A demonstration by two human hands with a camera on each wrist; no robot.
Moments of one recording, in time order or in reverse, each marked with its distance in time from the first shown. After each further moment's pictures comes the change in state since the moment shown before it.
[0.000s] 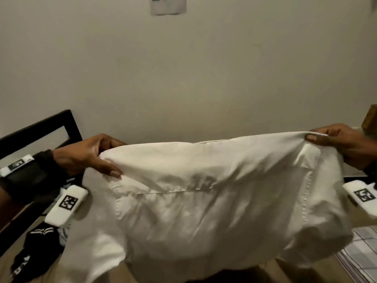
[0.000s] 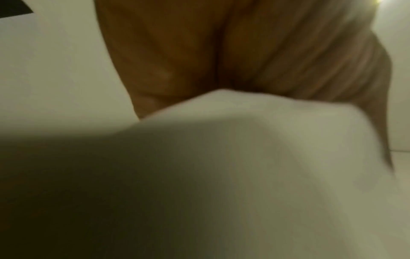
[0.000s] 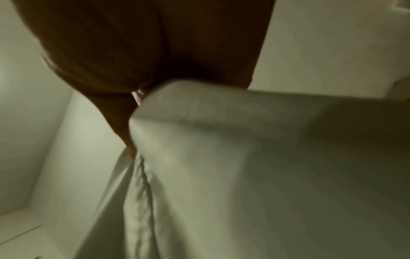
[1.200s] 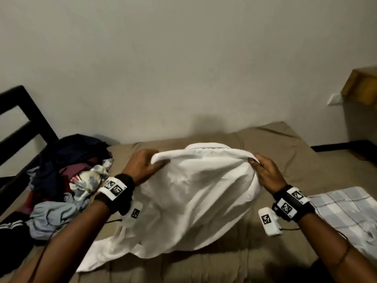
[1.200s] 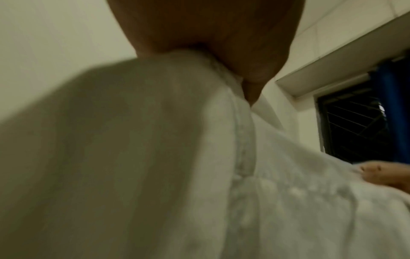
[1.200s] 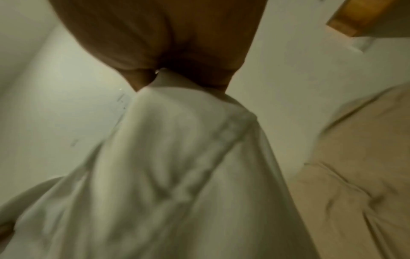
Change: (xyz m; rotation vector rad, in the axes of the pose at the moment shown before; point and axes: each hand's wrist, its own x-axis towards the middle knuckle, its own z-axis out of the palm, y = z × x) left_hand 0.173 -0.144 0.146 0.554 0.420 0.183; right_hand -0.001 0.223 0.124 -0.066 0.180 -0.122
